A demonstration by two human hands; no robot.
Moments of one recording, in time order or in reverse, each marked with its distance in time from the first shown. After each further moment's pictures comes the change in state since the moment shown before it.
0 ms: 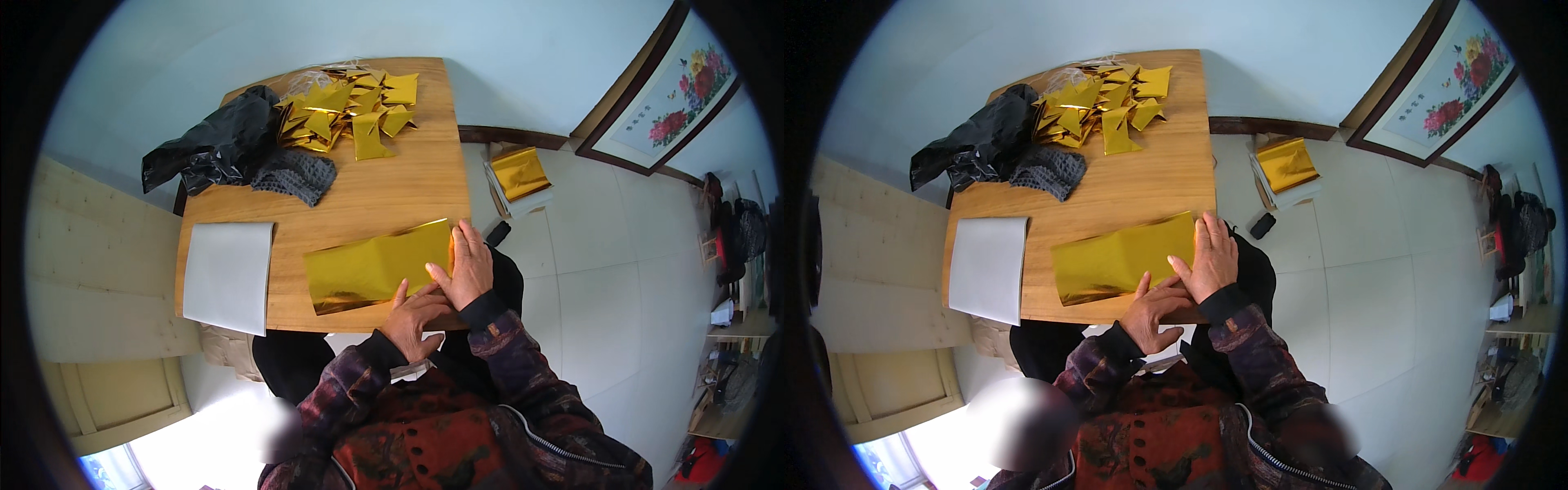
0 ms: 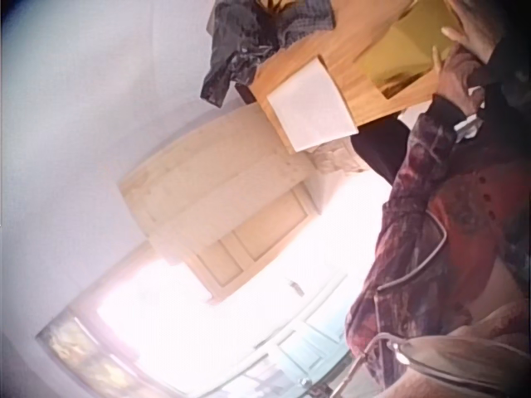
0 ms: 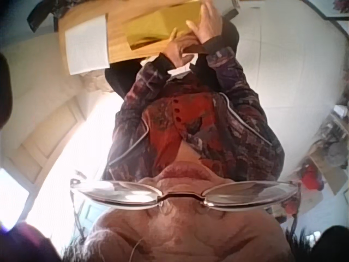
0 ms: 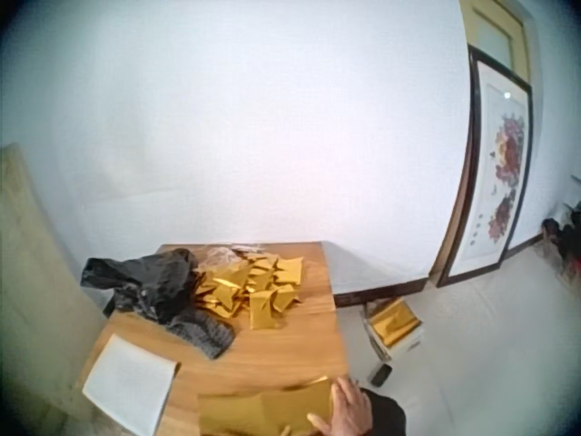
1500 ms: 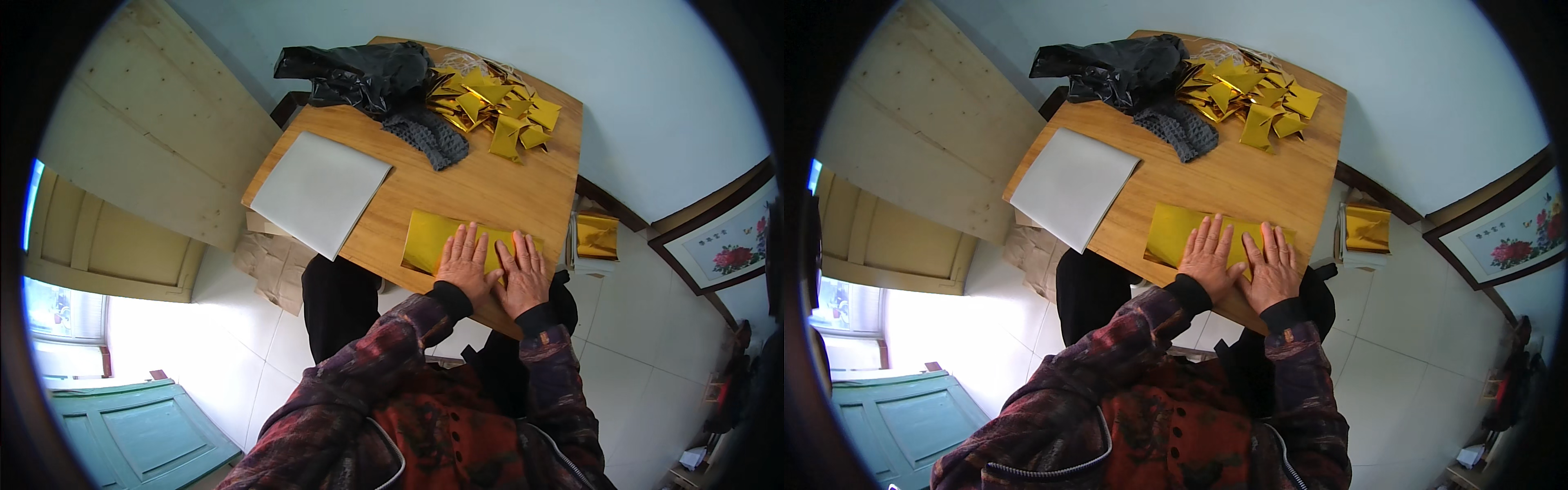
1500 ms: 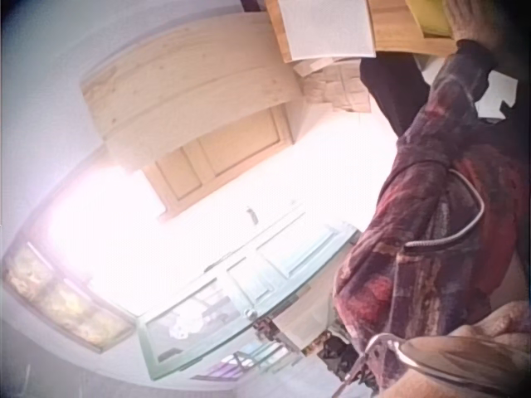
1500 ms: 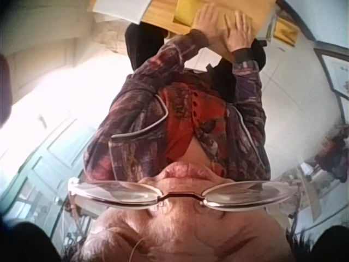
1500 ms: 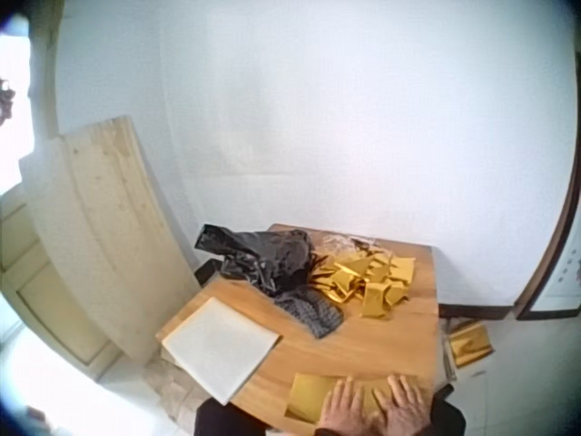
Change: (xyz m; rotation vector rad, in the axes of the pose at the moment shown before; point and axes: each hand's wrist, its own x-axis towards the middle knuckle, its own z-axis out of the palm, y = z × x) left_hand 0.022 -0.036 0.006 0.482 0.472 -0.547; right_hand 0.012 -0.018 0.000 -0.256 -0.300 -0.445
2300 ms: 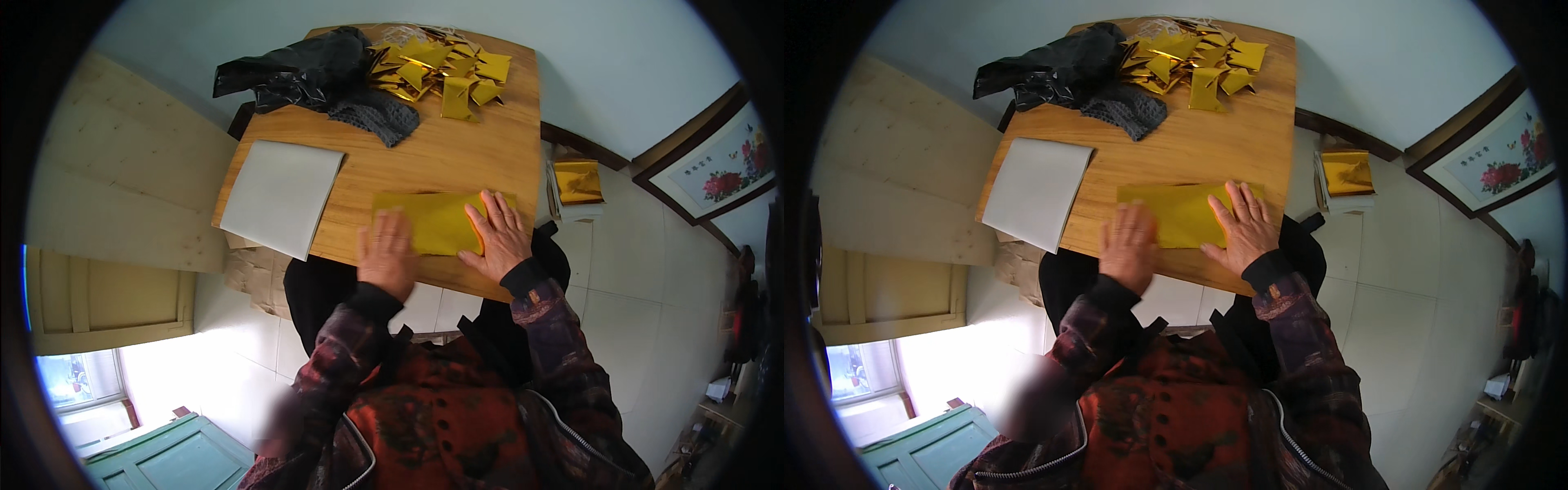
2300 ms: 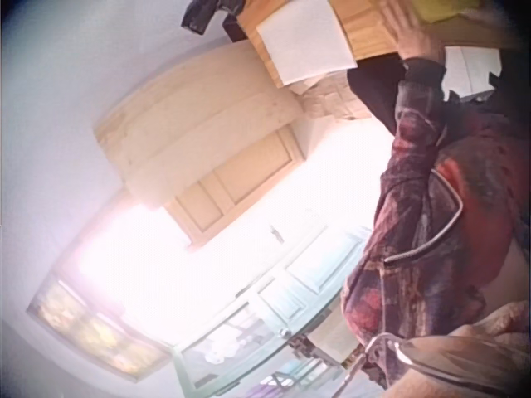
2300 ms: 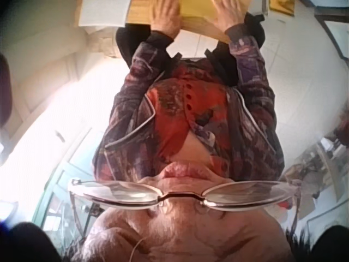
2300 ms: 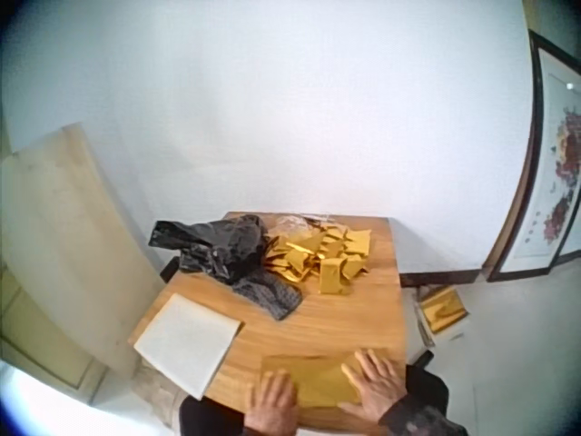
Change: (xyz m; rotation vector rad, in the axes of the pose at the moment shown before) left_hand -0.048 -0.057 -0.041 0.468 -0.014 0.120; right_hand 0.001 0.000 -0.006 0.096 -0.060 0.004
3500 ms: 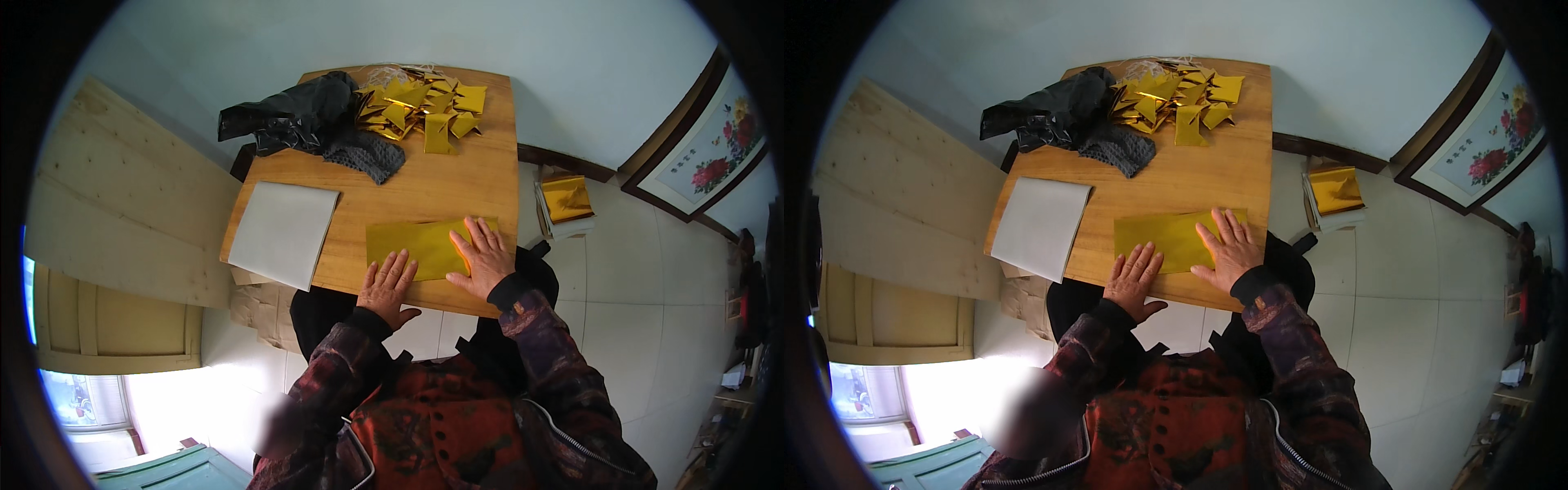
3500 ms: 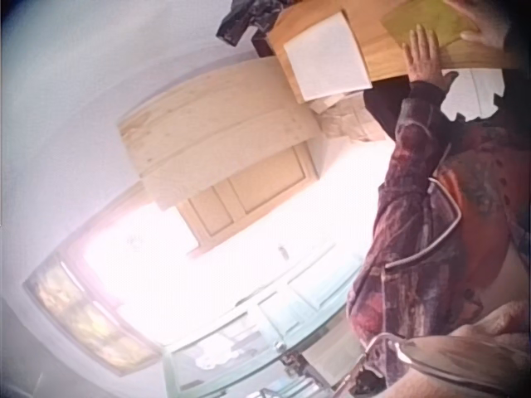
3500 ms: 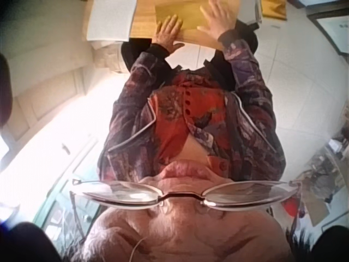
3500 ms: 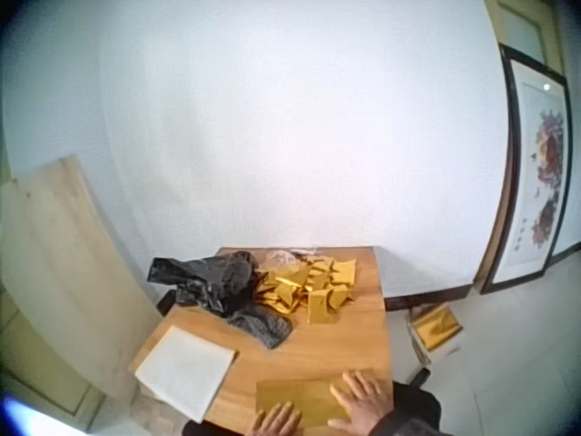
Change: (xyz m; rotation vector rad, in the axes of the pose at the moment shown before) left_hand -0.008 -0.014 -0.012 -0.139 -0.133 0.212; right_hand -0.001 -0.003 -0.009 -0.017 -0.095 0.027
